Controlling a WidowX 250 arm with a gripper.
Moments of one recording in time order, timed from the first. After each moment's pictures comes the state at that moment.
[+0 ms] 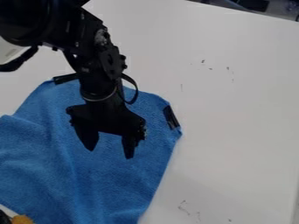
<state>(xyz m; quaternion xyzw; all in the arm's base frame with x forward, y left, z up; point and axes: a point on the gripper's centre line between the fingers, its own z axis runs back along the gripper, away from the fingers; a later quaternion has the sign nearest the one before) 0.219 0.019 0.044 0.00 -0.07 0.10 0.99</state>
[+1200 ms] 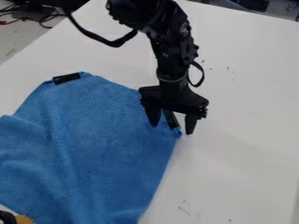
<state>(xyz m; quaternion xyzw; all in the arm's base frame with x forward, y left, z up) 0.321 -0.032 0.017 -0.02 -0.08 0.06 1.00</state>
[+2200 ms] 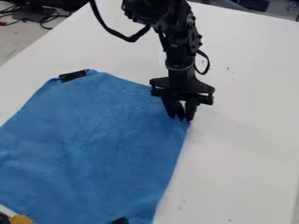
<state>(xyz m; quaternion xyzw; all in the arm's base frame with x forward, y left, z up) 0.356 -0.038 -0.002 -0.05 -0.07 0.05 1.00</state>
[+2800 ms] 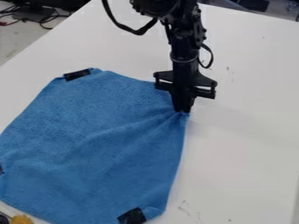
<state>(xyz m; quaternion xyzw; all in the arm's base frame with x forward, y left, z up) 0.376 -0.038 0.000 -0.03 -0.05 0.03 1.00</state>
